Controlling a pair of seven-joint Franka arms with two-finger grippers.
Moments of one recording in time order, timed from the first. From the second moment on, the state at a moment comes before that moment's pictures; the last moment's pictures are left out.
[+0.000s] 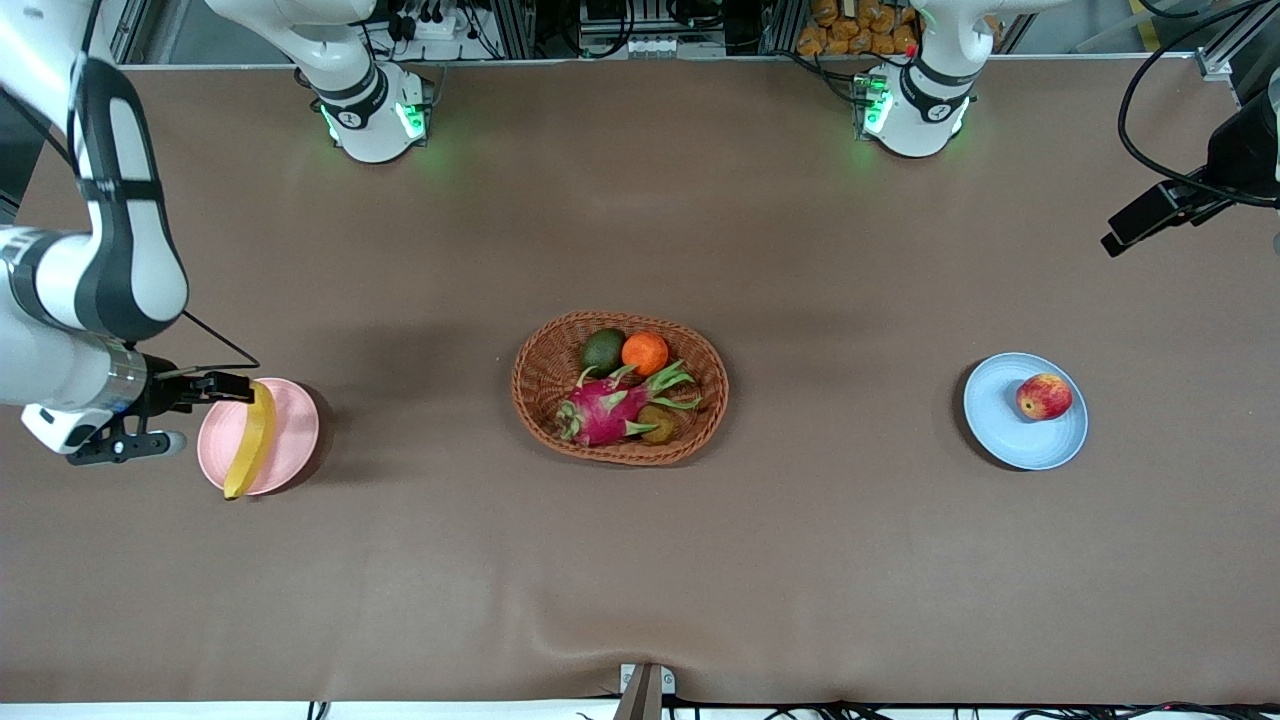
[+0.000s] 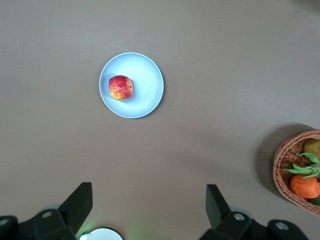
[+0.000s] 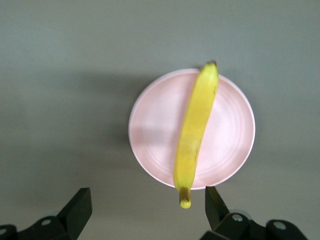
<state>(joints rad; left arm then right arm) 0.01 -0.04 -0.08 -1.53 0.00 1.48 -0.43 -0.01 0.33 -0.11 -1.74 0.09 1.99 -0.30</state>
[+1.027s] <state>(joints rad) 0.02 -0.04 -0.06 -1.52 0.00 1.48 -0.32 0.00 0.05 -0.13 -1.51 0.08 1.49 0.02</state>
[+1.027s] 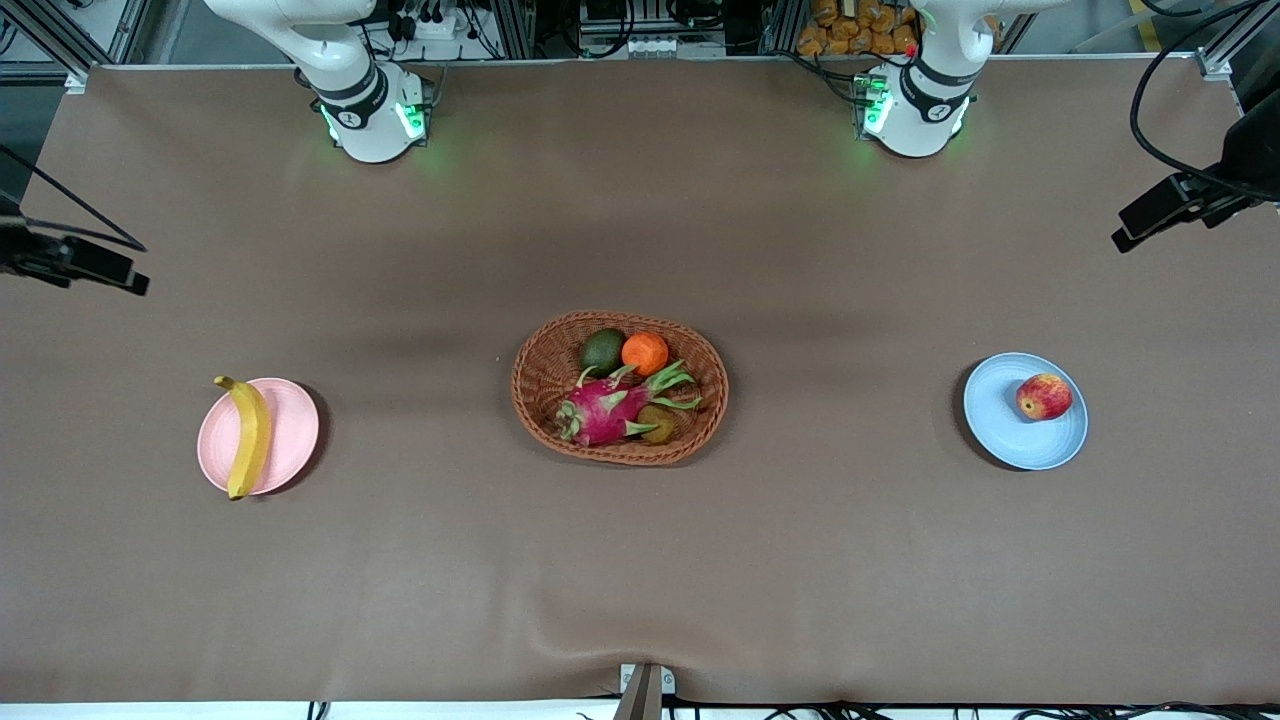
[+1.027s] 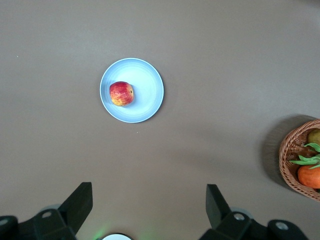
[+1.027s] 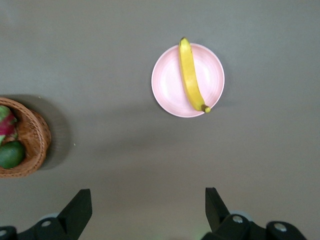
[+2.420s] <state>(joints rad) 0.02 -0.04 -0.06 -1.52 0.00 1.48 -0.27 0.00 0.06 -0.13 -1.36 0.03 1.36 -0.08</state>
